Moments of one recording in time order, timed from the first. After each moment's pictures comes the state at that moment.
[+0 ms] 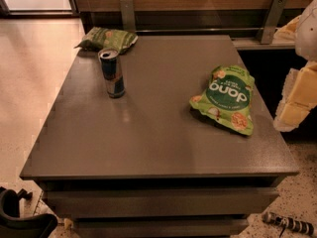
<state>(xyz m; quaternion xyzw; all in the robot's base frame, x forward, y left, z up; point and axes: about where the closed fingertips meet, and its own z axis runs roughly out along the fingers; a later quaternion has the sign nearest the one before) 0.438 -0.214 0.986 -0.60 0.78 -0.05 0.17</state>
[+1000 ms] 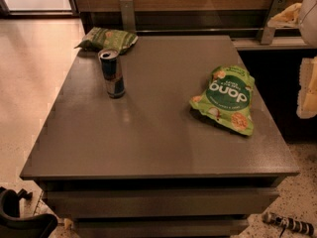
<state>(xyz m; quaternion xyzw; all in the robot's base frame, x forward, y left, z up) 0.458 -0.232 0.997 -0.70 0.70 -0.09 0.14</state>
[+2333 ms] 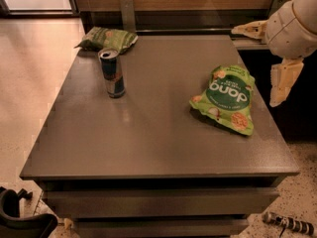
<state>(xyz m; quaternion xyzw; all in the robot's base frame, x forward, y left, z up) 0.542 -0.222 0.941 -0.81 0.54 -0.08 0.22</state>
